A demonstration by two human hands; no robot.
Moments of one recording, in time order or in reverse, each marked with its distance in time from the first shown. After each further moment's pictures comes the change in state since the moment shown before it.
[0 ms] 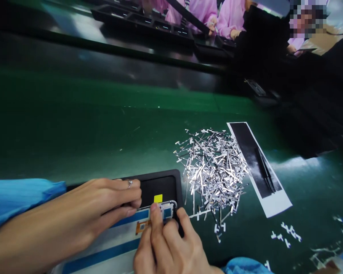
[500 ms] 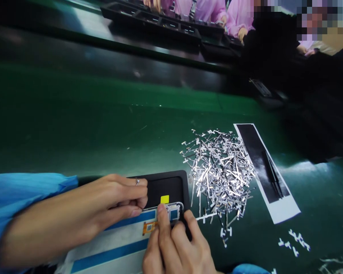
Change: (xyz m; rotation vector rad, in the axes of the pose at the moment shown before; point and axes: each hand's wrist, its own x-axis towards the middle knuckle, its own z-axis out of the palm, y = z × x) left_hand 0.005 0.002 -0.010 -0.237 -0.214 -0.143; right_hand 0.006 0.002 0.000 0.003 0.002 -0.001
